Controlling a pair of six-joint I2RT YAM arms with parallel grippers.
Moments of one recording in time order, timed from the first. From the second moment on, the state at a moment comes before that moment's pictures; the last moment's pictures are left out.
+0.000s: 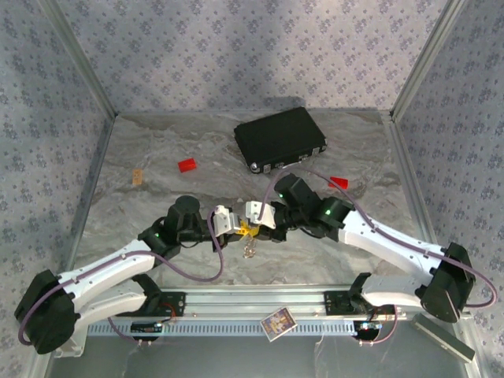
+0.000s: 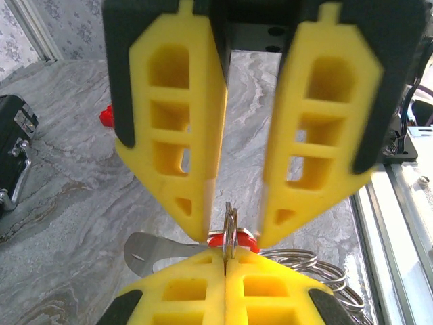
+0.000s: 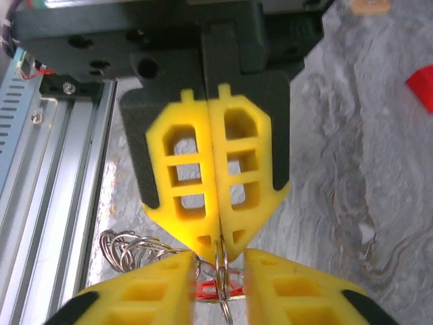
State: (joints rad) left arm -0.80 0.96 0.47 0.12 0.58 0.32; right arm 0.89 1.19 0.94 -0.50 -0.42 -0.55
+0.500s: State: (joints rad) left arm -0.79 0.99 0.37 0.35 0.59 0.23; right arm 0.78 1.03 0.66 -0.13 -0.62 -0.36
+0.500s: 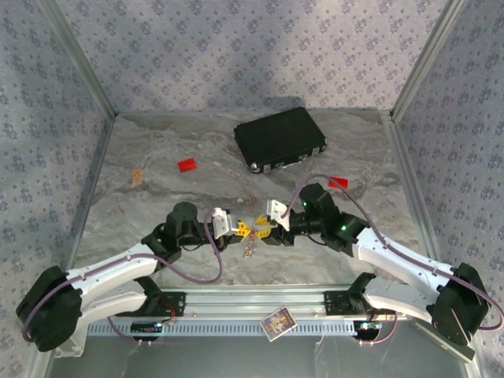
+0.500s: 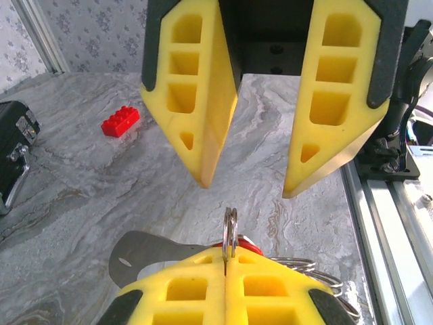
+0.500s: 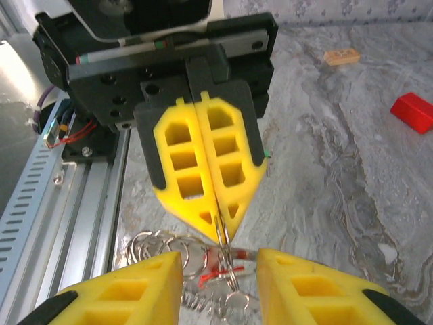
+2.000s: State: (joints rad) left arm -0.80 0.99 0.45 0.15 0.58 0.30; right arm 0.85 1.21 0.95 -0.53 -0.51 -0.60
